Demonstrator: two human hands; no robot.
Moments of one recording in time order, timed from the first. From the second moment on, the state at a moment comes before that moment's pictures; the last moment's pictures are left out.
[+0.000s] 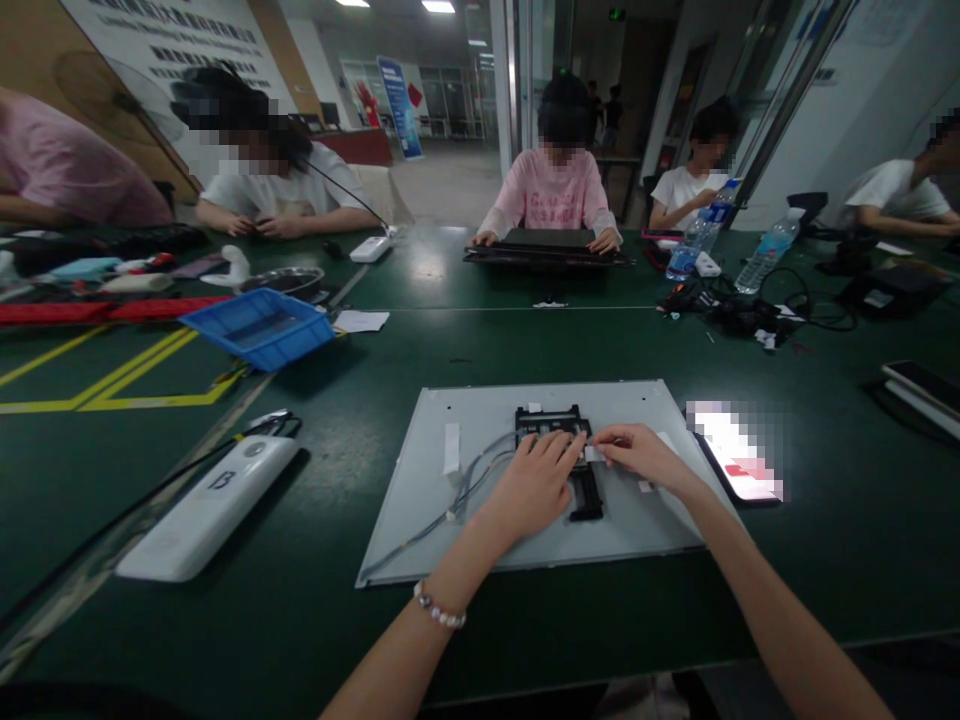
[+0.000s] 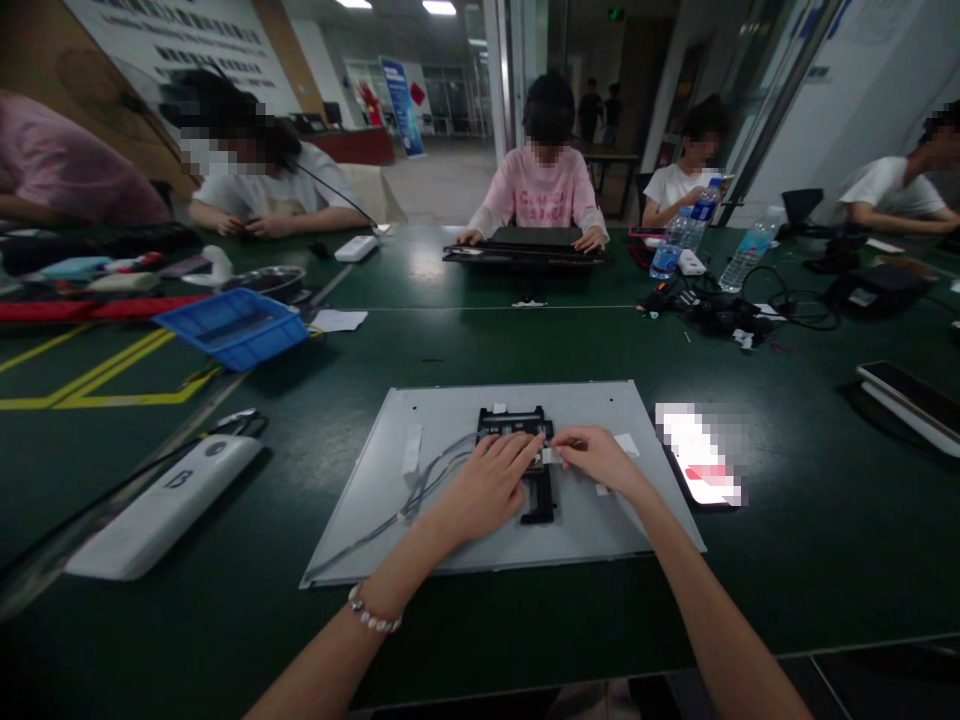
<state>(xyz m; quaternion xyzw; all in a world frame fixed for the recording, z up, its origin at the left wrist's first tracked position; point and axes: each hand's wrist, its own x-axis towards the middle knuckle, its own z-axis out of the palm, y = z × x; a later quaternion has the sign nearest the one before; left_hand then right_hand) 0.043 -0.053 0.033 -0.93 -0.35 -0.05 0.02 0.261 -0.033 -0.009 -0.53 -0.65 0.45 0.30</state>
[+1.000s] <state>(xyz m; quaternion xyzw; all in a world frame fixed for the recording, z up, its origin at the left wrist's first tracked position) 0.047 -0.052 0.033 -0.94 -0.34 -0.06 0.03 0.253 -0.036 -0.007 -0.53 -0.71 0.33 0.32</state>
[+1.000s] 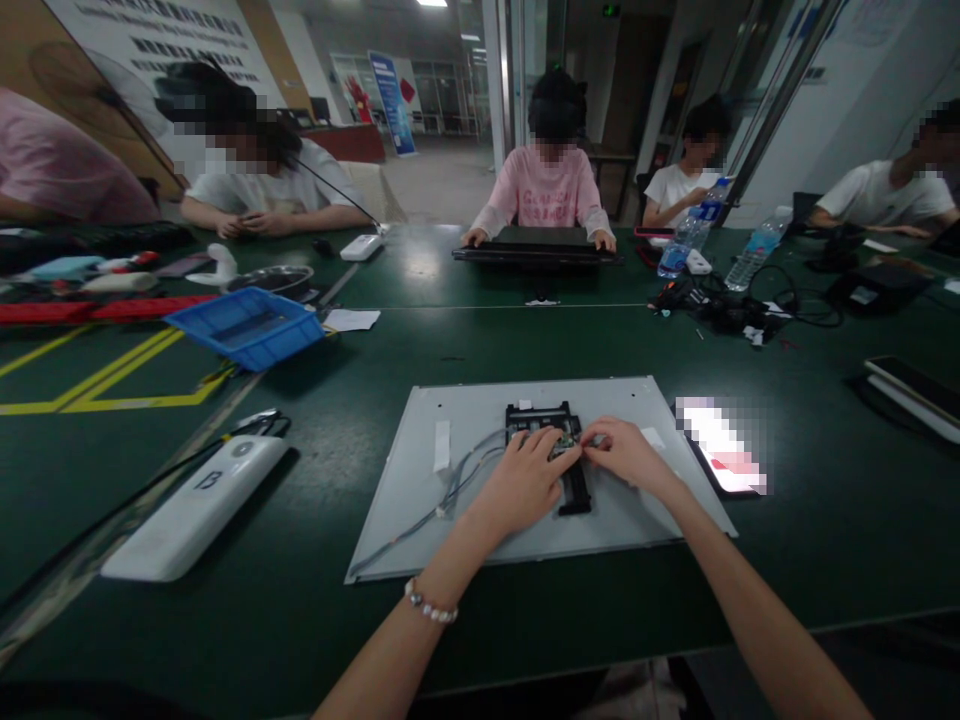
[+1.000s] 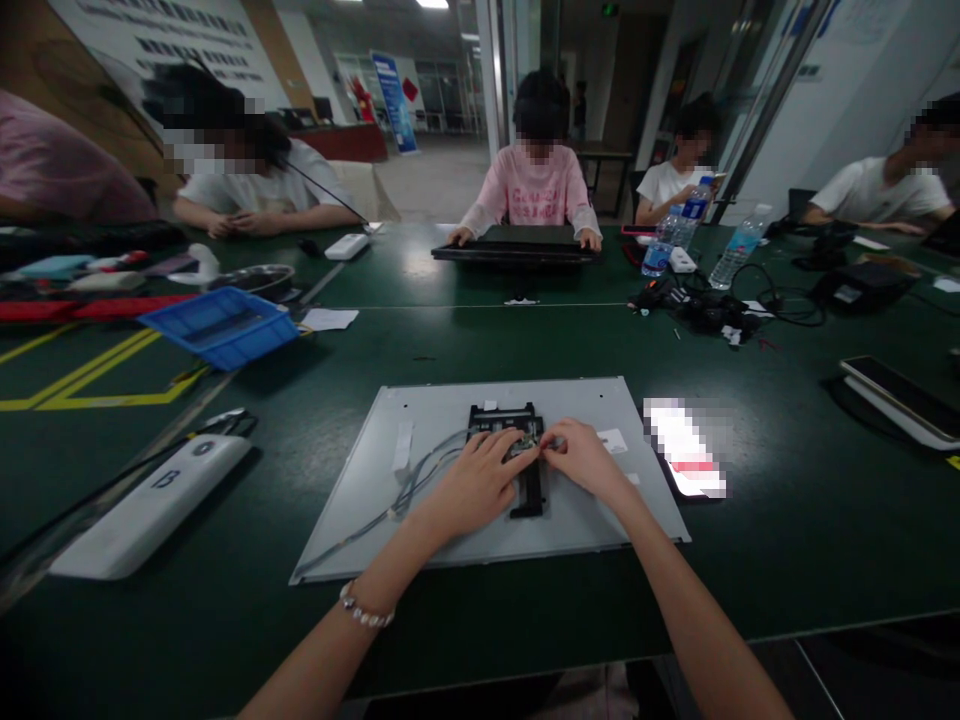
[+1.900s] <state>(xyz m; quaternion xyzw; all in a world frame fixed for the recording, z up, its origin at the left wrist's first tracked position) 0.049 -0.051 0.029 -0.93 -0.36 -0.05 0.04 0.263 -0.038 0.010 -0.54 -0.71 0.33 0.29</state>
